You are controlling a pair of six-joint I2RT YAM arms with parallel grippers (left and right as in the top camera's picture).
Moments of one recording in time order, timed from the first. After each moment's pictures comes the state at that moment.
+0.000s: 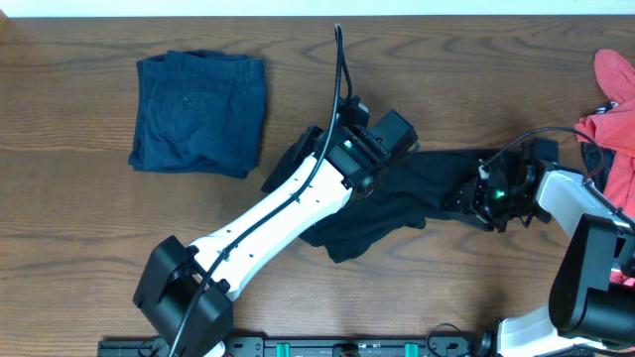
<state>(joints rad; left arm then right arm) -0.83 1.80 1.57 -1.14 -0.79 -0.30 -0.23 1.71 0.85 -0.73 -0.61 0.18</state>
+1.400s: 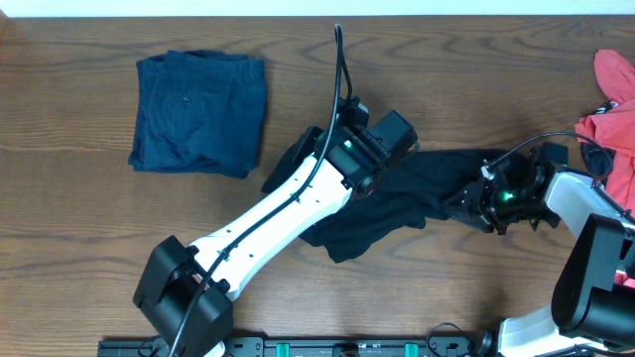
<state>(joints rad) -0.83 1.80 1.57 -1.14 -0.79 -0.30 -0.28 1.71 0.85 -0.78 -0.76 0.12</state>
